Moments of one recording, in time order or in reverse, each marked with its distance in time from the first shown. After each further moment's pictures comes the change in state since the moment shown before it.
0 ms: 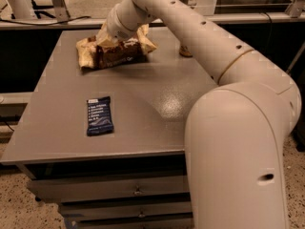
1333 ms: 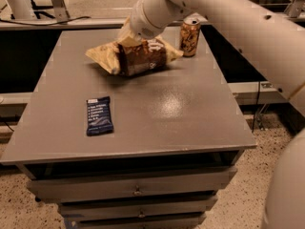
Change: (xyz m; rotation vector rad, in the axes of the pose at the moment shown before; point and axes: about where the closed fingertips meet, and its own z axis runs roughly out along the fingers) arm 0.007 0.040 -0.101 0.085 0.052 0.060
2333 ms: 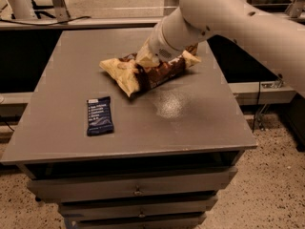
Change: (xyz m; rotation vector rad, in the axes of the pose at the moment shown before) arm 0.055 0.056 -0.035 0.014 0.105 0.176
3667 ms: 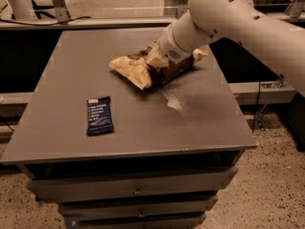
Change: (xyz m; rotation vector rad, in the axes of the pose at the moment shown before) arm 0.033 -0.020 0.003 0.022 0.028 0.030
